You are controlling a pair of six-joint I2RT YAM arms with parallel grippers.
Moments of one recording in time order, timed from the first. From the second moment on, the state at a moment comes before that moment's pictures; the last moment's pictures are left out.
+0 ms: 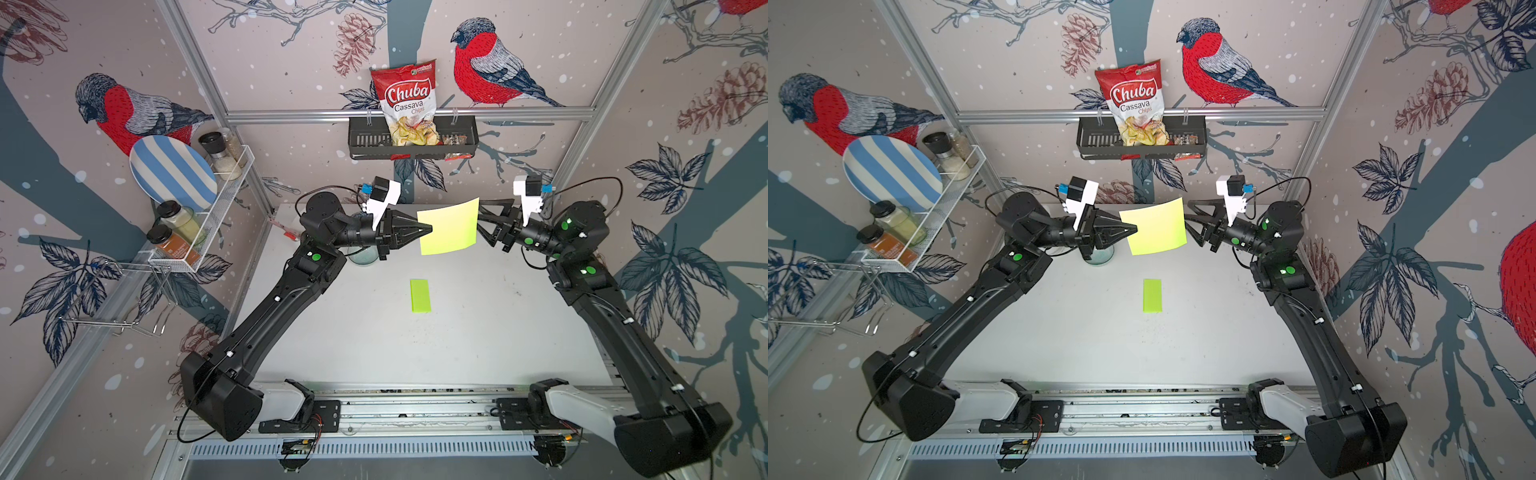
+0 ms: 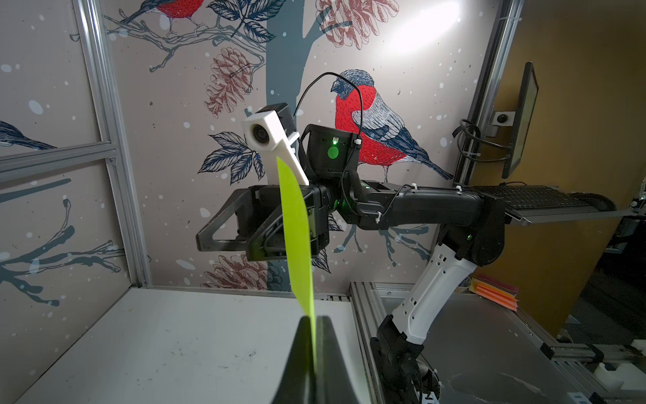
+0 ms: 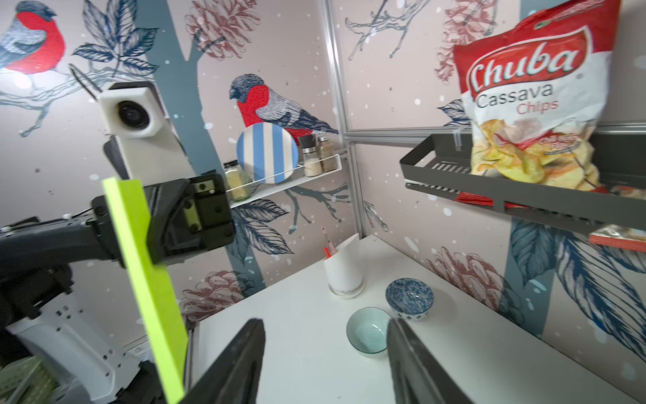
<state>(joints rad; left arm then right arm) -0.52 1.34 1.35 0.26 1.10 -0.29 0.27 1.12 1.17 0.09 -0.92 0.24</state>
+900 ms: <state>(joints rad) -0.52 1.37 1.41 0.04 0.96 -0.13 0.38 1.09 1.19 -0.02 -1.05 0.10</state>
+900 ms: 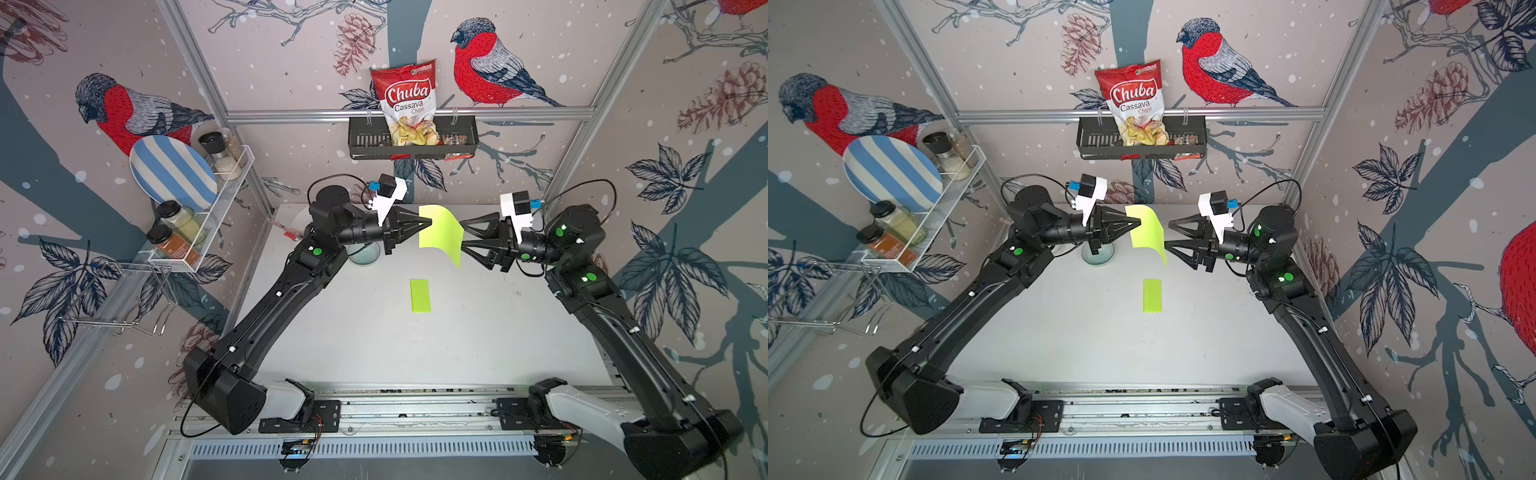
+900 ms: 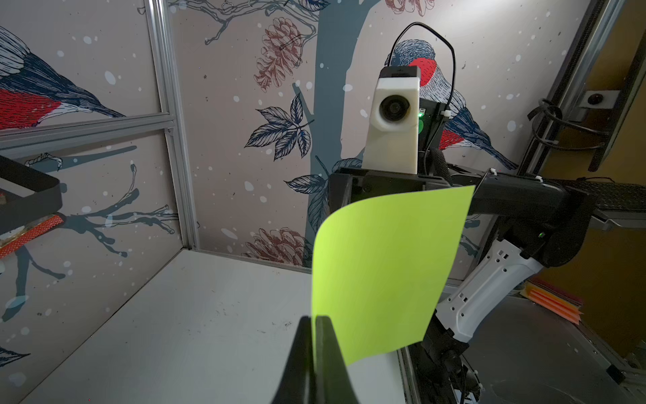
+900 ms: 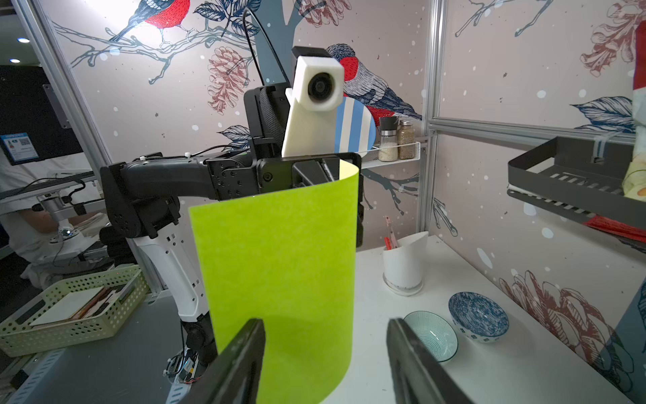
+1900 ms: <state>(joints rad) -0.52 1.38 1.41 0.04 0.99 -0.13 0.49 1.23 1.27 -0.06 -1.02 0.06</state>
